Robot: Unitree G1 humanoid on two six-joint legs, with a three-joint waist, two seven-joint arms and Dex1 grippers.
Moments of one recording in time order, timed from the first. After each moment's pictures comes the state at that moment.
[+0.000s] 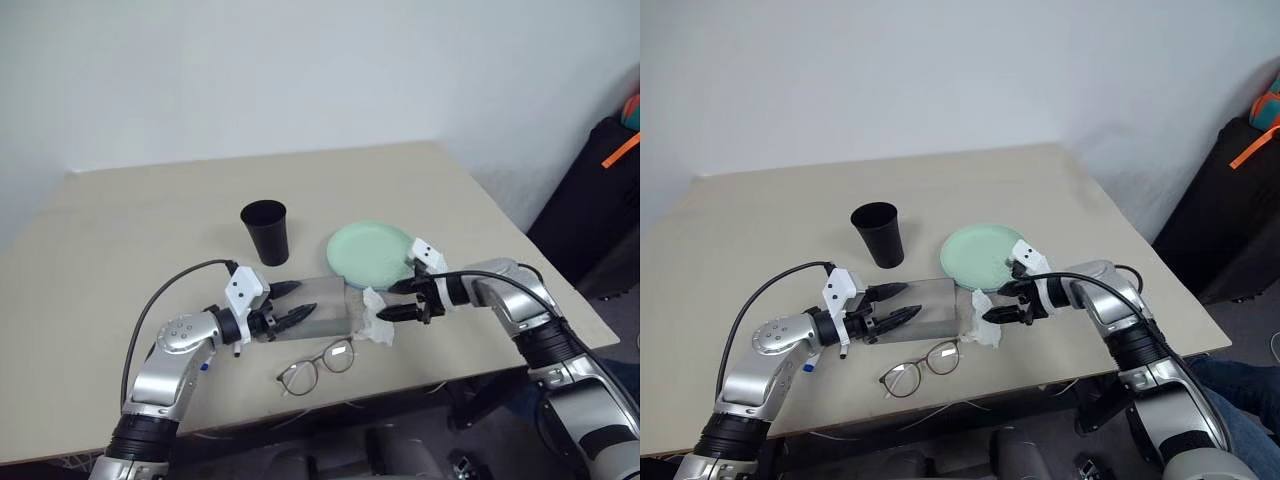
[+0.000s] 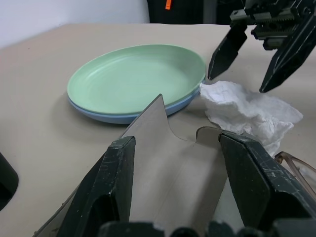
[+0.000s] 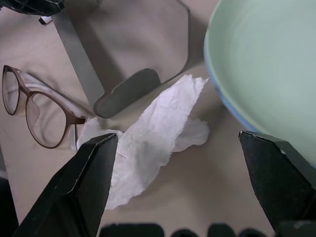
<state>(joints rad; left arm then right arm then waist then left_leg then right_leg) -0.12 0.51 -0.03 -0.05 -0.32 0.19 -0.89 -0.63 -0.49 0.30 0.20 0.17 0.81 1.15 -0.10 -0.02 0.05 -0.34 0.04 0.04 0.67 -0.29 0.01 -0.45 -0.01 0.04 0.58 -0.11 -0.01</state>
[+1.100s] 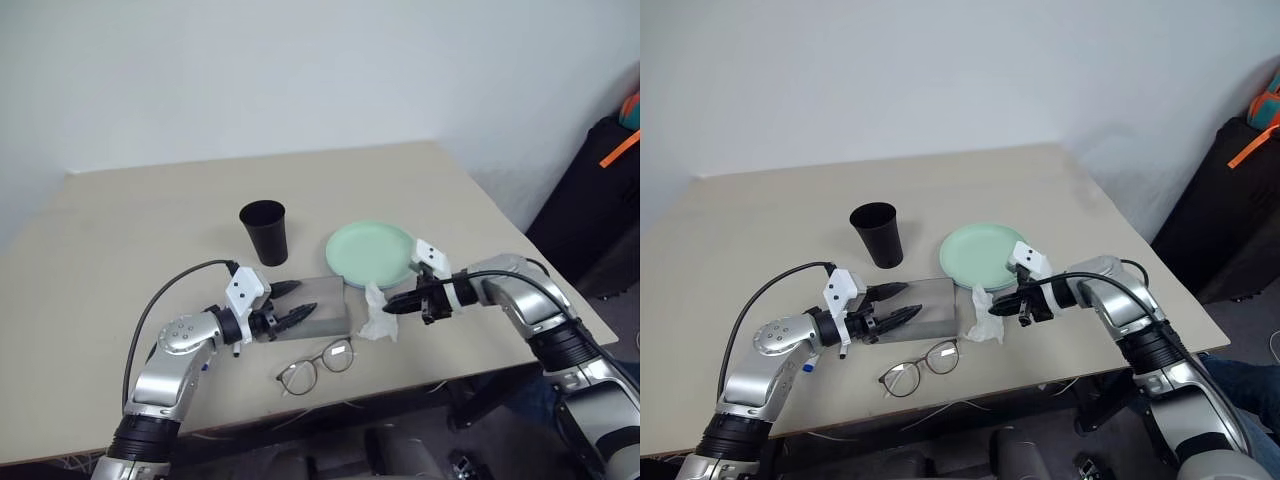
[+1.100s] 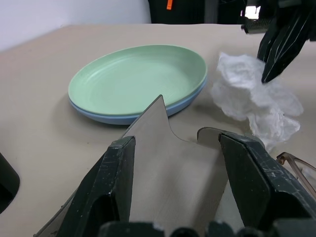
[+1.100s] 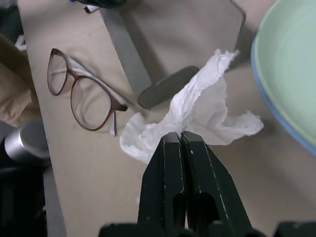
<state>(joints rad) -0.12 0.50 -0.03 -0.05 -0.31 0.18 -0.88 -0.63 -0.59 0.33 0.11 0.24 0.72 1.25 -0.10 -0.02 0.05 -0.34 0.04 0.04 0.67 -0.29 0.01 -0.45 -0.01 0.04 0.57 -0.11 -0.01</state>
